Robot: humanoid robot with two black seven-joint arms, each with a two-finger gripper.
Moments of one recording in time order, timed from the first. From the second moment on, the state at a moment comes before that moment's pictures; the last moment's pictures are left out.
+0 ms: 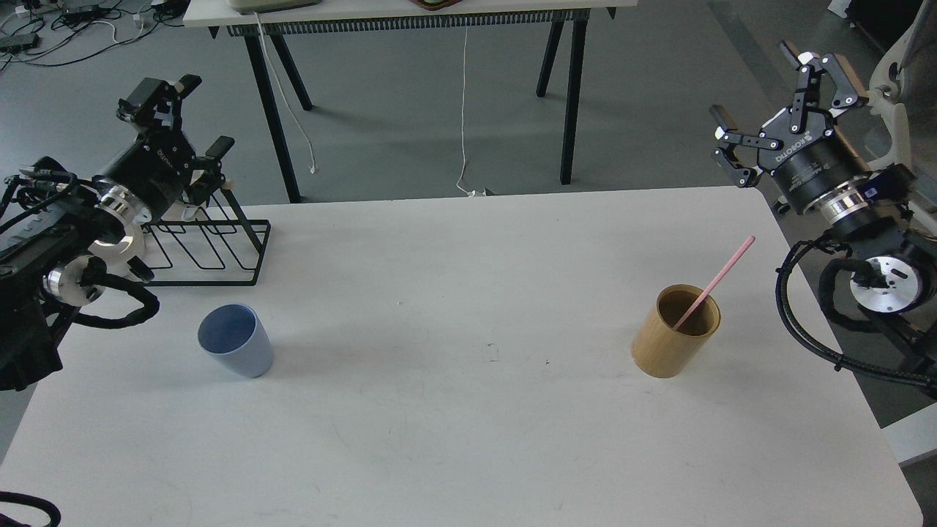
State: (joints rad) left arm -0.84 0.49 -0.42 -0.48 0.21 -0.49 -0.49; right arm 0.75 -0.56 0.56 0.87 -0.03 0.49 0.49
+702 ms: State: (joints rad) left arm -0.86 0.46 -0.59 -0.38 0.18 -0.49 -0.49; right arm 0.75 -0.55 0.59 0.86 -0.03 0.49 0.49
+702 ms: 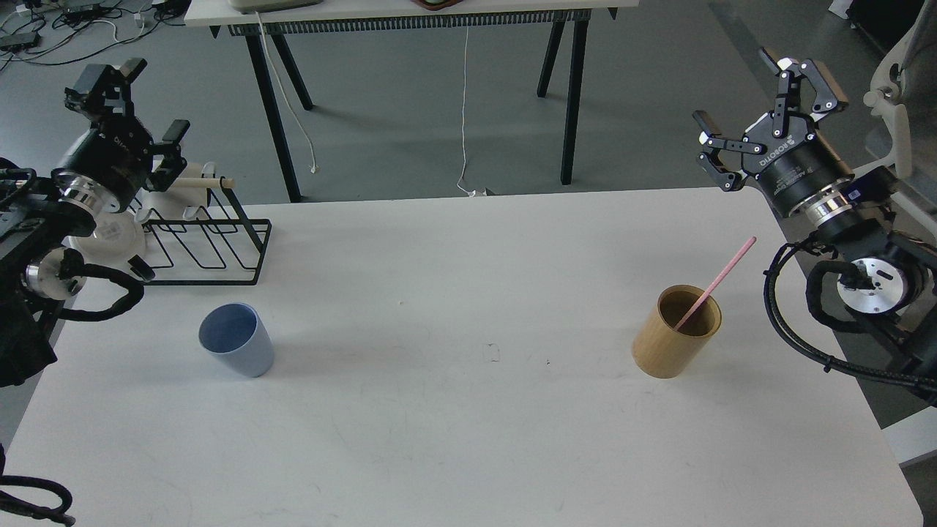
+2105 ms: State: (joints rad) left arm -0.77 1.02 -0.36 -1.16 1.67 -0.49 -0.49; right arm 0.71 -0.60 0.64 0.84 -0.03 0.49 0.49
